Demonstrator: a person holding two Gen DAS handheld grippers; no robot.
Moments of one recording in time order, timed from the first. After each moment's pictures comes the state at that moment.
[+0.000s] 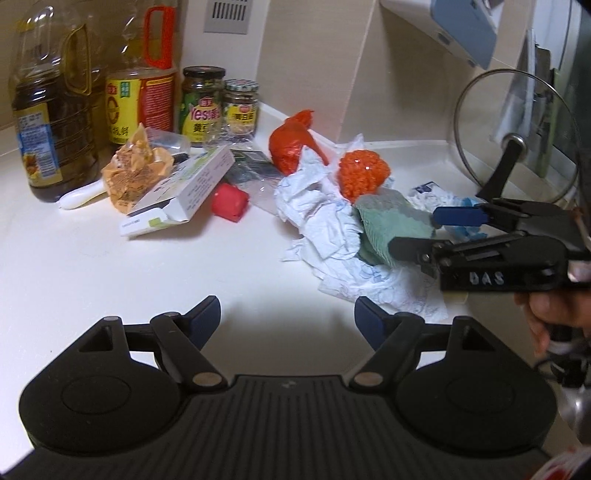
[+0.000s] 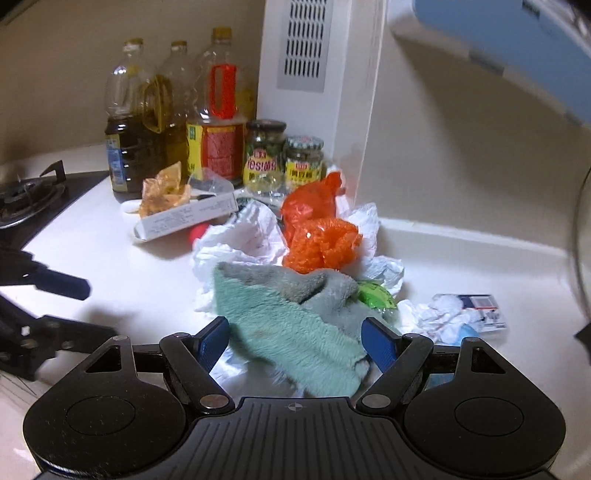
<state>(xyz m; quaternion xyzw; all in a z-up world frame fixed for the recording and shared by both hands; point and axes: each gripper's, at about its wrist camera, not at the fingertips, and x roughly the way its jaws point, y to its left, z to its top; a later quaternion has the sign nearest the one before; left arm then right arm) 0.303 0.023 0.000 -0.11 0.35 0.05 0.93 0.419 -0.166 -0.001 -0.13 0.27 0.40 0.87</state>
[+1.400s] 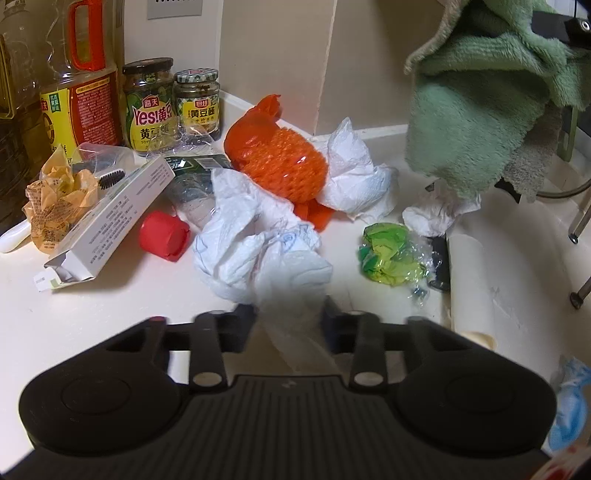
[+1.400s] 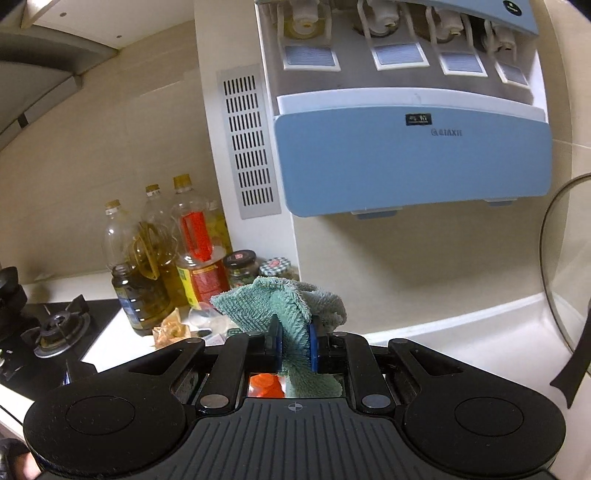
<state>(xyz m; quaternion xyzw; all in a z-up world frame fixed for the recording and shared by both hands) 0.398 -0.010 -0.025 -0.08 0.37 0.05 0.92 0.446 -0.245 0.124 0.00 0.21 0.43 0.88</state>
